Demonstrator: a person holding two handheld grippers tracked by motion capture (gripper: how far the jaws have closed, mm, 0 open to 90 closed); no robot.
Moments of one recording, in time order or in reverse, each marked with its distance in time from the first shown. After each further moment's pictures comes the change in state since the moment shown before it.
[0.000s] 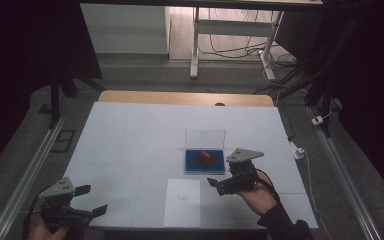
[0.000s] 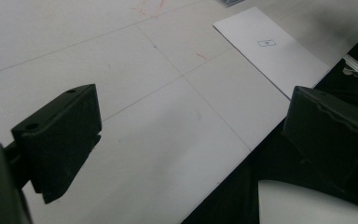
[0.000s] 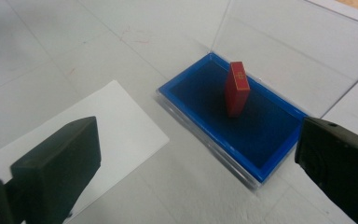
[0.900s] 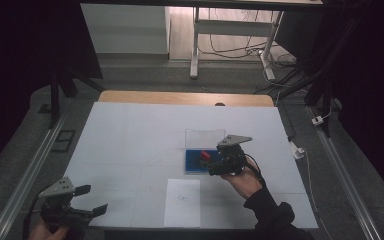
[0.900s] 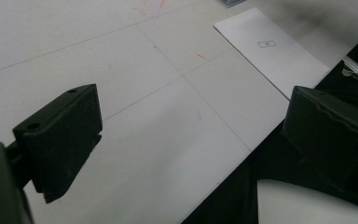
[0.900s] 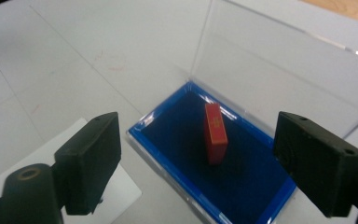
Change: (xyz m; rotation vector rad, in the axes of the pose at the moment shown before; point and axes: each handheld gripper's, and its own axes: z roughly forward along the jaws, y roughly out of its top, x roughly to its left) left arm 0.001 0.000 0.000 -0.001 -0.003 -0.007; right arm -0.023 0.024 0.043 -0.004 -0.016 0.050
